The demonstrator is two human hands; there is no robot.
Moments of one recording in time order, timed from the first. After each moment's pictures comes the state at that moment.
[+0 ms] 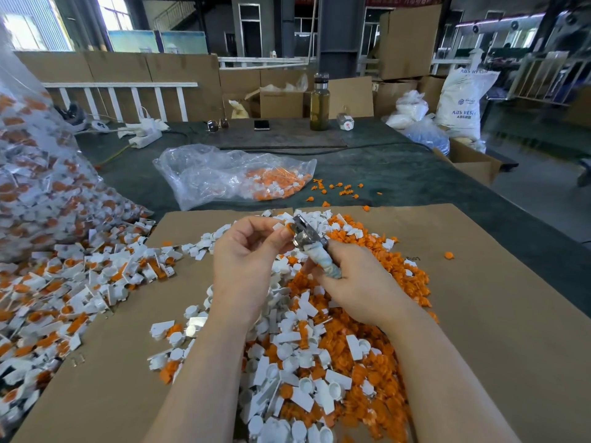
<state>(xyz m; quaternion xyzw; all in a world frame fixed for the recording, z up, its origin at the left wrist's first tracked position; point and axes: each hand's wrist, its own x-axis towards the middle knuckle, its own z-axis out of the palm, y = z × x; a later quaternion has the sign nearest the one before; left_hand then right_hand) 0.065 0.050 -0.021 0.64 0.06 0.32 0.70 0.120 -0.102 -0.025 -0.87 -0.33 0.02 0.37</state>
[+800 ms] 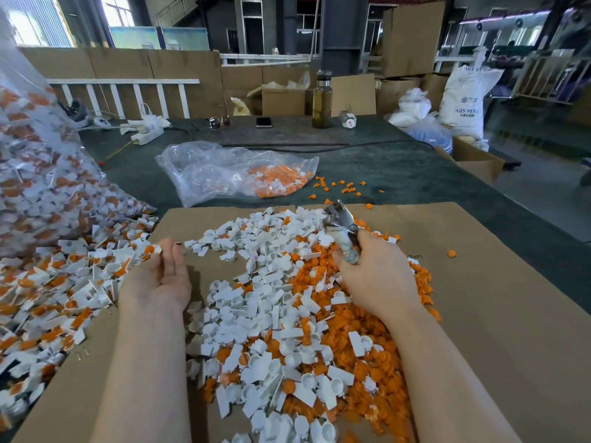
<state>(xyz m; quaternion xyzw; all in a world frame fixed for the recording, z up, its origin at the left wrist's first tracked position) 0.047 0.144 -0.026 0.01 0.32 0.36 0.88 0.136 -0.106 -0.043 -0.93 -0.18 -0.15 0.28</state>
